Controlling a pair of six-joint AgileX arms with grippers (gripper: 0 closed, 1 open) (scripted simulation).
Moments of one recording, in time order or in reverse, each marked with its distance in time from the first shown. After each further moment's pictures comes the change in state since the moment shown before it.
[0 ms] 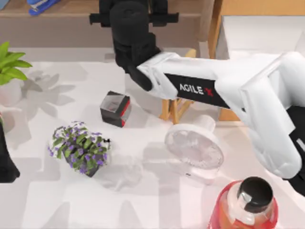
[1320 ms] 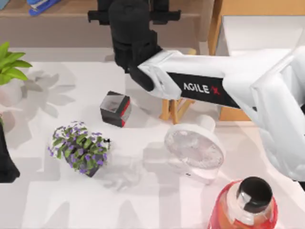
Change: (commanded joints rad) left arm 0.000 0.000 0.000 0.000 0.000 0.000; right arm 0.023 -0.100 -0.106 0.006 0.024 0.004
